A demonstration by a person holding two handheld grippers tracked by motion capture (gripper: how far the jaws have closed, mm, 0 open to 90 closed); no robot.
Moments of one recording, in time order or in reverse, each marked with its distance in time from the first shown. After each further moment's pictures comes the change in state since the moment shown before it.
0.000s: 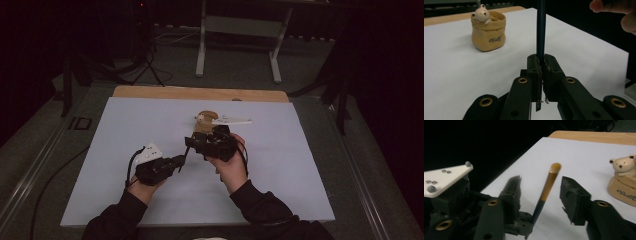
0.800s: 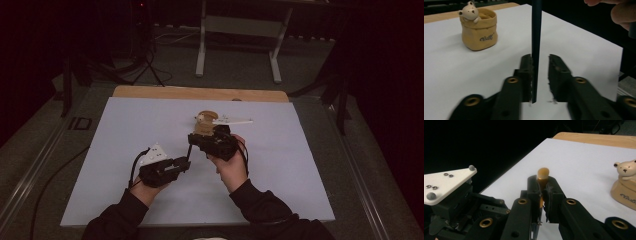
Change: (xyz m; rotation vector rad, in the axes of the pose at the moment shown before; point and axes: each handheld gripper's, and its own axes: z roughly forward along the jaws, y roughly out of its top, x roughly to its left) left arm -0.009 0.003 0.004 0.027 -0.010 0.011; right arm -0.001 0.001 -0.002 -0.008 0.024 -0.023
